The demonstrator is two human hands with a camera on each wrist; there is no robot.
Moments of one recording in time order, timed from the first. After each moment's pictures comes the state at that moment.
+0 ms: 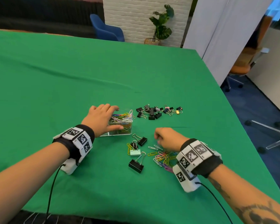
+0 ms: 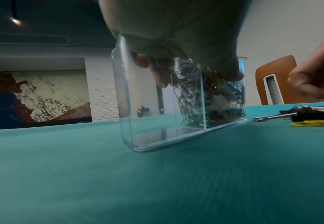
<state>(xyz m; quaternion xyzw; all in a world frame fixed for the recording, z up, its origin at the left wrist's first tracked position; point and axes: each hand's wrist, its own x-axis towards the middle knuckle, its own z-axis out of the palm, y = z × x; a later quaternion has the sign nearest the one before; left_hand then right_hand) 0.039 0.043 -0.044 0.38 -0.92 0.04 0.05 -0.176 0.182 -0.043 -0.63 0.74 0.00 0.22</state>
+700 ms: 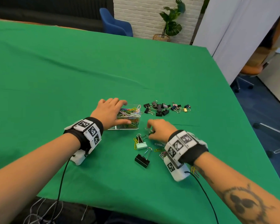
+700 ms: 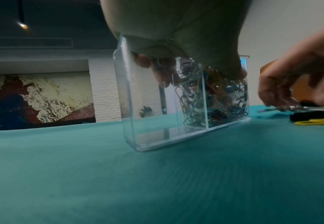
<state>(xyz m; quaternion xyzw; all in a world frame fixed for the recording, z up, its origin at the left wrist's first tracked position) 0.041 0.042 -0.042 0.38 -0.92 0.04 0.05 -0.140 0.153 -0.041 -0.65 0.73 0.01 0.18</state>
